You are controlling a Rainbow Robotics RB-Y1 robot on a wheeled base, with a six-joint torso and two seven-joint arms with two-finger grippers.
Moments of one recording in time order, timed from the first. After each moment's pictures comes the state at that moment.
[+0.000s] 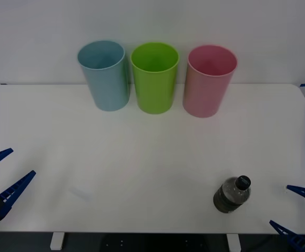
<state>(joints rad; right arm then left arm) 0.42 -0.57 -0.33 -1.48 0.94 -1.32 0.34 0.35 0.40 0.52 -1.66 -0.96 -1.22 0.00</state>
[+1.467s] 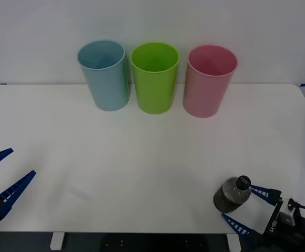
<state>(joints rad) 0.26 -0.41 -0.15 -1.36 1.10 -1.16 0.44 0.35 0.40 0.52 -1.66 -0.96 -1.22 0.00</state>
